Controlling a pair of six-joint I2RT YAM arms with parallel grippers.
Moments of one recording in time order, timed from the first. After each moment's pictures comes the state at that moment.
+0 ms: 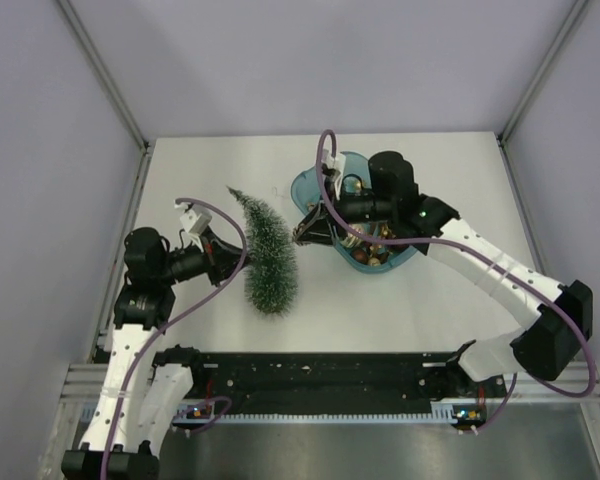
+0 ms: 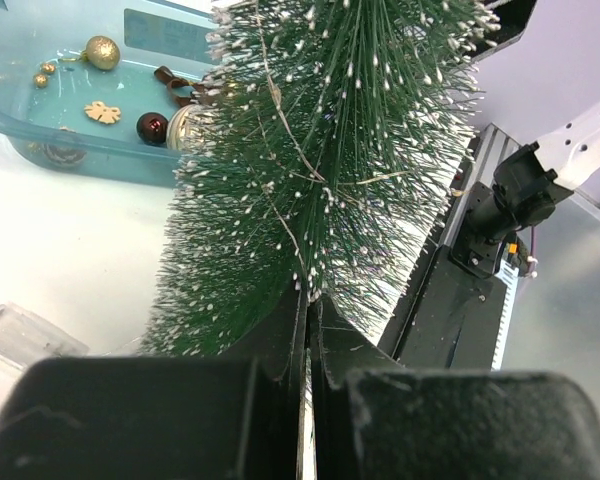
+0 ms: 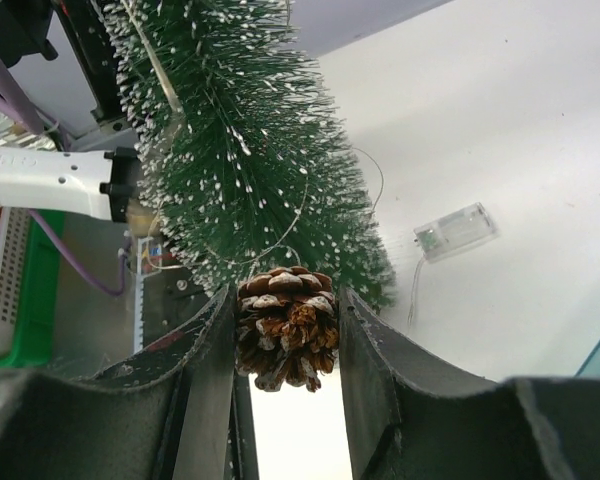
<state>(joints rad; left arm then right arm) -0.03 0.67 0.68 -0.20 1.06 -0.21 0.71 1.40 1.30 -0.23 -0.75 0.09</state>
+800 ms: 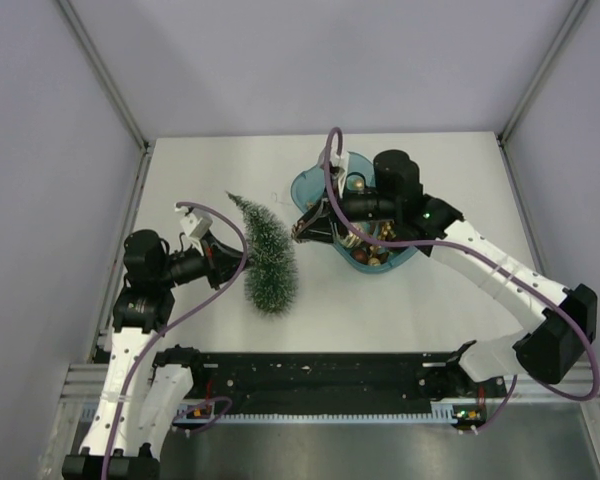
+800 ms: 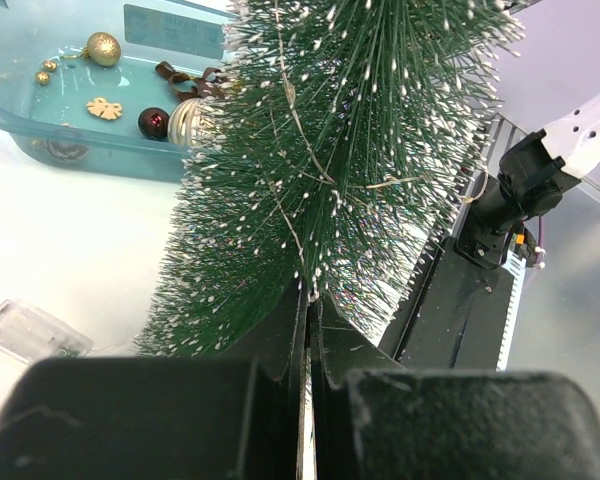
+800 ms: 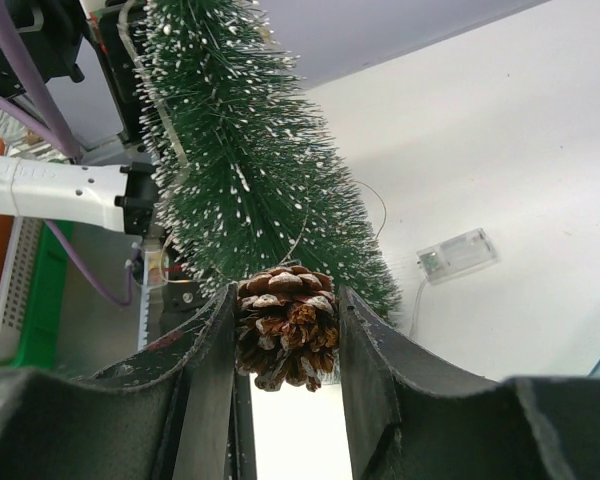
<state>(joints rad) -0.03 0.65 0.68 -0.25 1.06 -0.15 0.71 1.36 1.29 -0.19 -0.76 0.10</state>
